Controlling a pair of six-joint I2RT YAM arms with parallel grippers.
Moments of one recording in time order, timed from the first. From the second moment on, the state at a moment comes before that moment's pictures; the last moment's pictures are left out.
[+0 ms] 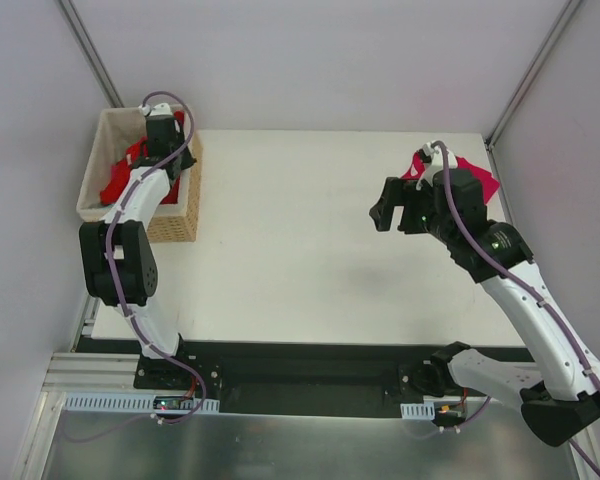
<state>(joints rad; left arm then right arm) 0.02 1.79 1.45 -0.27 -0.07 -0.28 0.52 1.04 1.27 -0.75 0.09 0.35</state>
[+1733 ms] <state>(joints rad) 0.07 1.54 1.51 -0.44 -0.34 -0.13 0.57 1.02 1.21 -0.73 0.12 0.33</state>
